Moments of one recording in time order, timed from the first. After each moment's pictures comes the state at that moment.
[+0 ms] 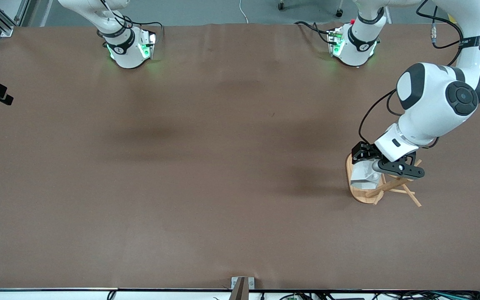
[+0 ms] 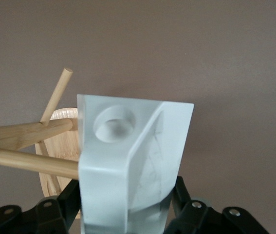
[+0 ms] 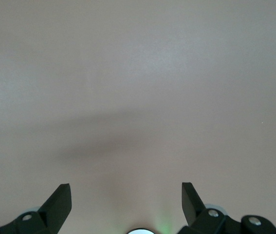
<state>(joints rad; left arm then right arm) -0.08 0.19 -0.11 -1.93 -0.14 2.24 0.09 -0.01 0.01 -0.10 -1.44 -0.01 1.40 0.03</state>
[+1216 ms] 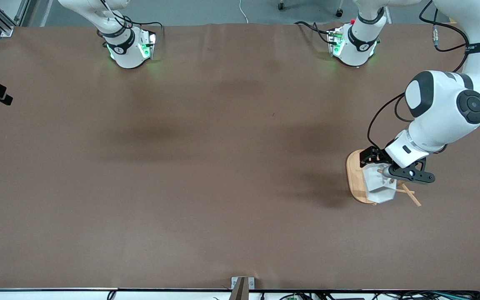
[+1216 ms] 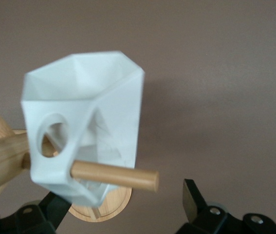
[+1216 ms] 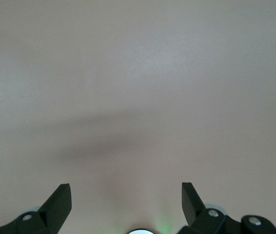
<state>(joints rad) -0.07 0.22 -0.06 -1.91 -0.14 2.25 0.13 -0.01 0.01 -0.10 -1.44 -0.01 1.40 0.03</state>
